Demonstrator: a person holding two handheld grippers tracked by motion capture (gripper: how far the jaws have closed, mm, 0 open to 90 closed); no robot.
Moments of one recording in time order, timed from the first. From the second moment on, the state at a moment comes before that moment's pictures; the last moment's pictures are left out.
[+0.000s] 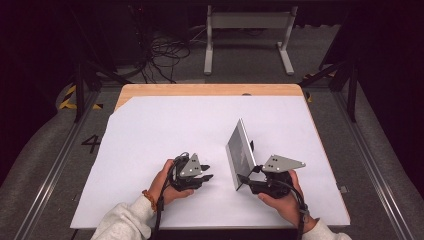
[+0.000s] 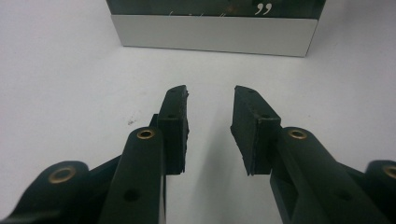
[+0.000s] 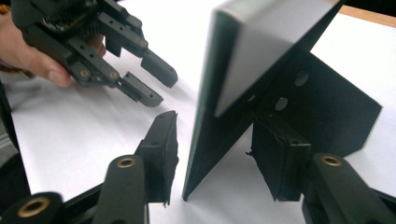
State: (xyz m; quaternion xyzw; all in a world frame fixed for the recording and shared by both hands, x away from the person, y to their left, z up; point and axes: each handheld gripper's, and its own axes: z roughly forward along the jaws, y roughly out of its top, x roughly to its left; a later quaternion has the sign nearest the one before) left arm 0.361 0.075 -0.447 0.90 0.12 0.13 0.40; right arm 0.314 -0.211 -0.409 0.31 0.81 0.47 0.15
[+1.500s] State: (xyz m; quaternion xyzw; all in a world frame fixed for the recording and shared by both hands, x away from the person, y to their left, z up) left arm 0.377 0.072 -0.442 0.89 0.15 0.13 0.42; right arm 0.333 -0.241 -0.411 0.30 0.82 0.48 0.12
